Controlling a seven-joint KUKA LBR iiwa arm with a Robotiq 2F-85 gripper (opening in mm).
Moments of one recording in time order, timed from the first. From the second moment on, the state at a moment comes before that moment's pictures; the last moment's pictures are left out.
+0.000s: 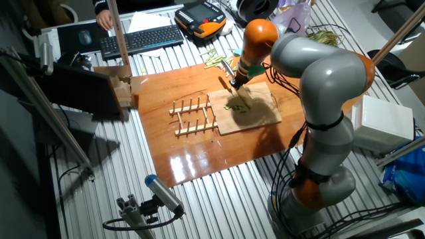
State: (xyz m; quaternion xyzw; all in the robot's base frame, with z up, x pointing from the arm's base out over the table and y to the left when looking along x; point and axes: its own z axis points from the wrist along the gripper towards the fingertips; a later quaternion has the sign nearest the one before) arm 0.593 0.054 0.121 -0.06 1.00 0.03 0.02
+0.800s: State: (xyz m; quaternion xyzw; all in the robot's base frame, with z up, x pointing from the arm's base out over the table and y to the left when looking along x) arm 0.589 0.131 0.170 0.05 1.00 0.04 -0.03
